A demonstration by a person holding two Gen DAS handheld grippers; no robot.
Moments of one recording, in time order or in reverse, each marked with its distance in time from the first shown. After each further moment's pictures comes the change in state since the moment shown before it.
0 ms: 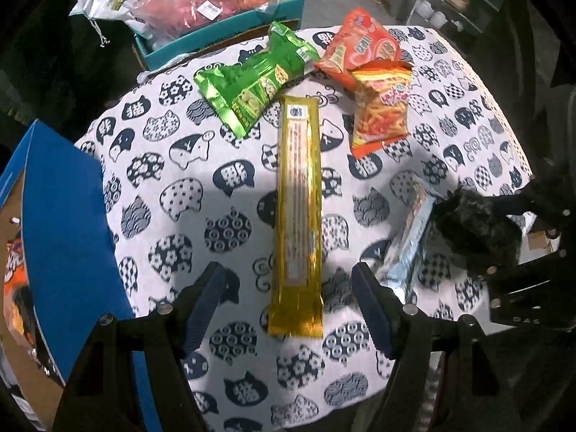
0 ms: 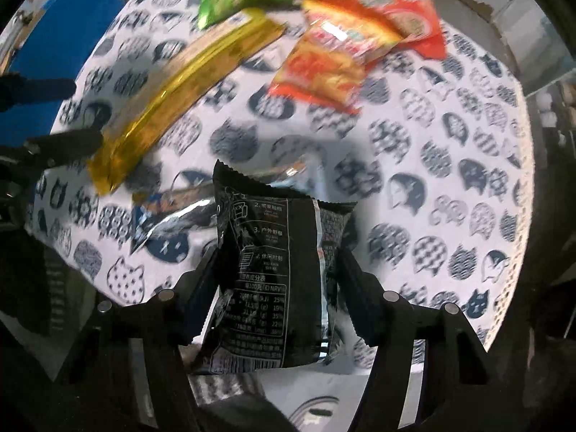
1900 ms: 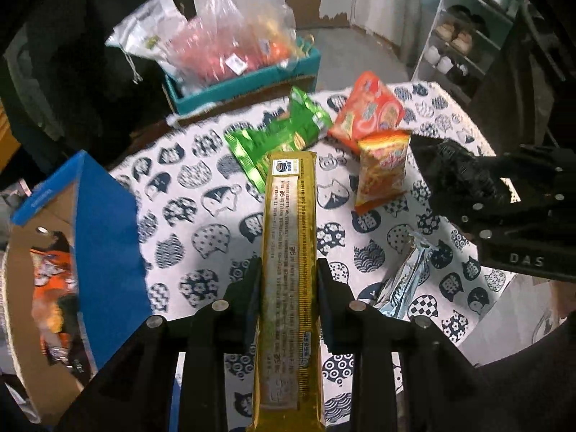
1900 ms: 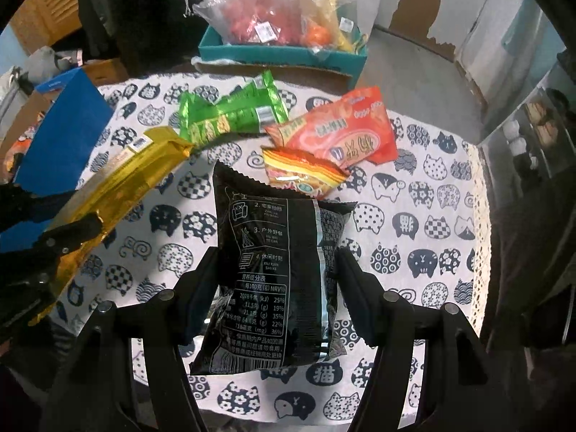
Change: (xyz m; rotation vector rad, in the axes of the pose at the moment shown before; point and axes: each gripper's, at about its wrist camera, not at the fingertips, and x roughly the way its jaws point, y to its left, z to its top) left arm -0.051 0.004 -0.002 -0.051 -0.206 0.044; right arm -0.065 -0.009 0.050 0.065 -0.279 -0.057
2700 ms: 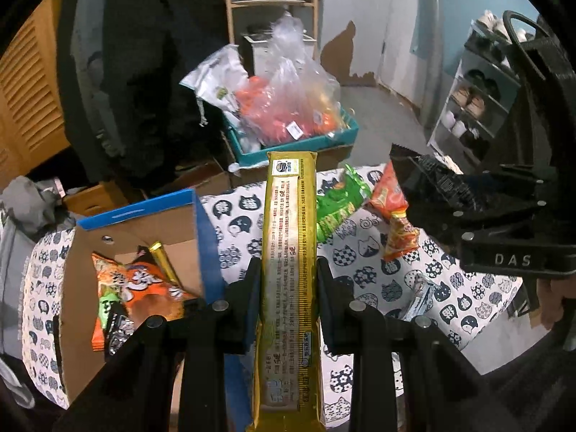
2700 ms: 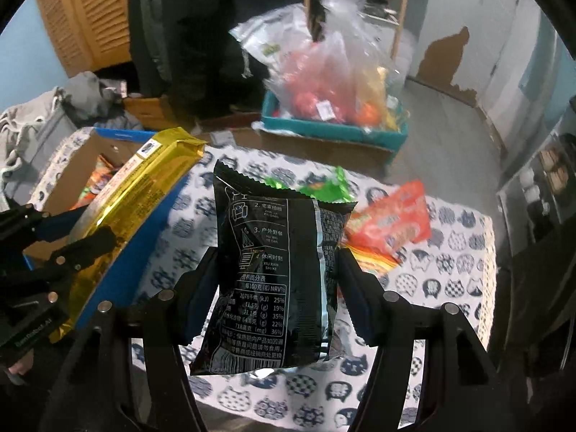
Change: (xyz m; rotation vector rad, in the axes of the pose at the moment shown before) left arm -0.094 0.076 -0.006 -0.115 -0.205 0.040; right arm -0.075 0.078 0.055 -0.062 -0.161 0.097
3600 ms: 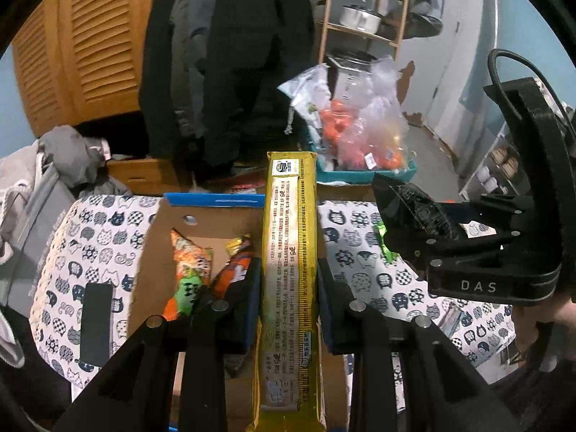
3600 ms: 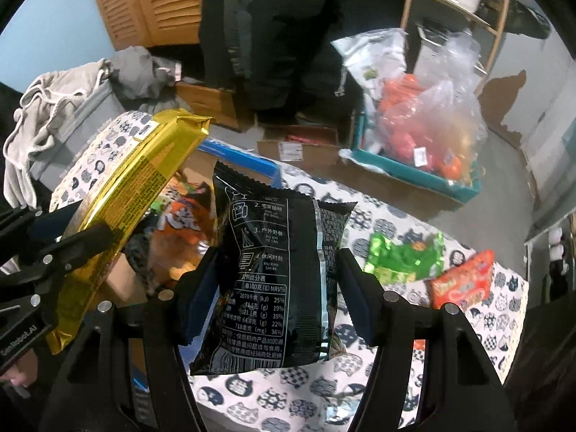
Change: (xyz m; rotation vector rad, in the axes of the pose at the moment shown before) left arm -0.044 0.129 -0.020 -0.227 -0.064 0.072; right arm 0.032 0.133 0.067 -0.163 0.025 0.096
